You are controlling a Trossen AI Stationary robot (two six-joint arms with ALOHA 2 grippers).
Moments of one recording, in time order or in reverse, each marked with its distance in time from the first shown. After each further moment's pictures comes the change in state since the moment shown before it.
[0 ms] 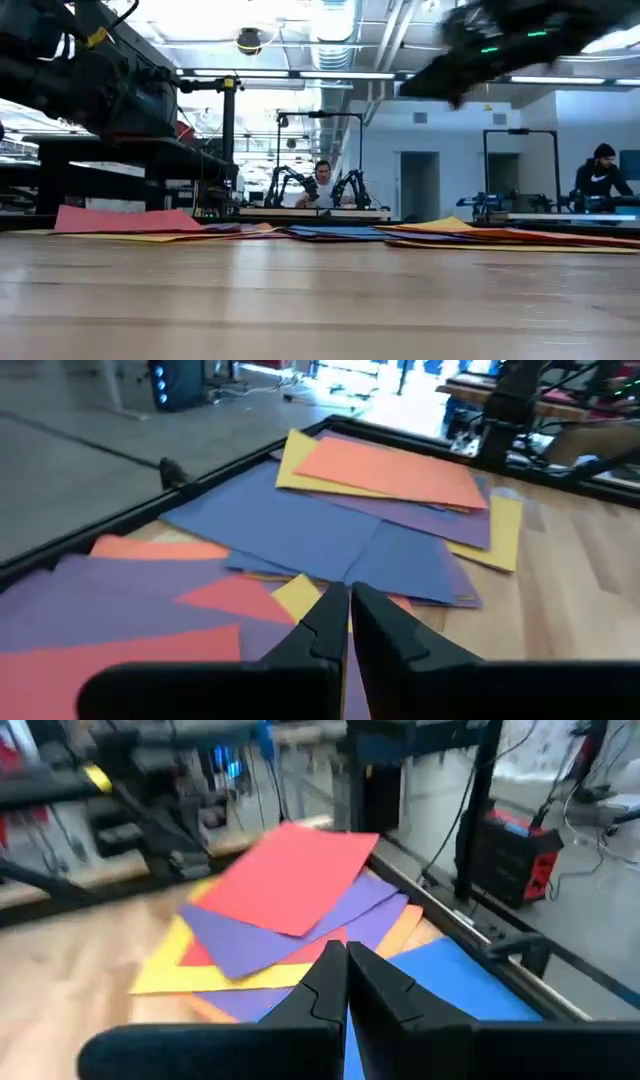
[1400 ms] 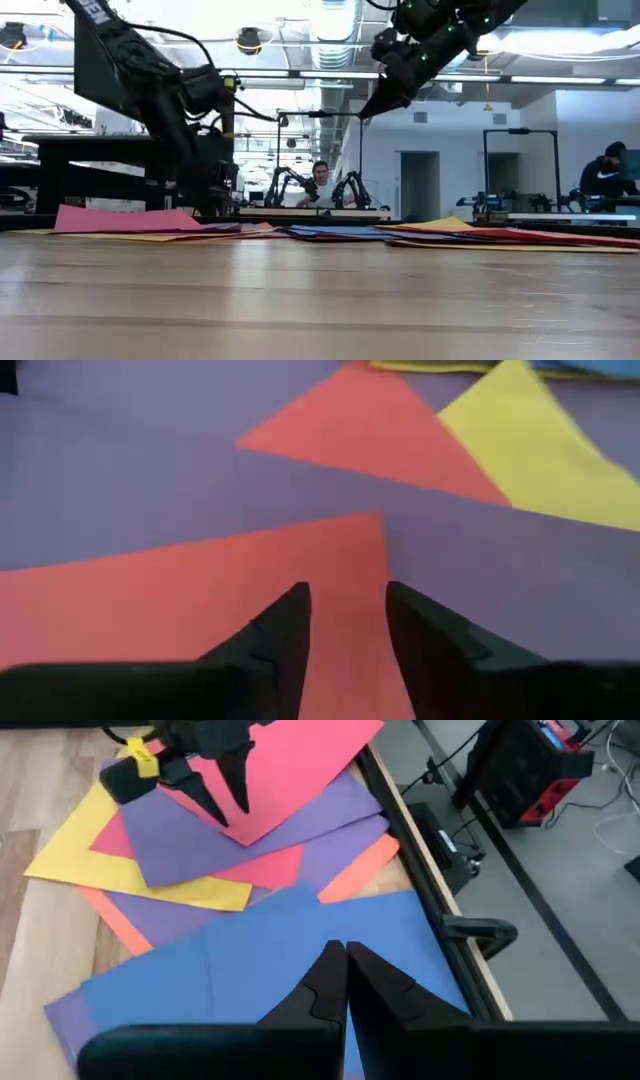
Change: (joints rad) left arm 0.325 1.339 0.532 0.021 0.111 0.215; right arm -0.121 0.253 0.485 -0.596 -0.069 -0.301
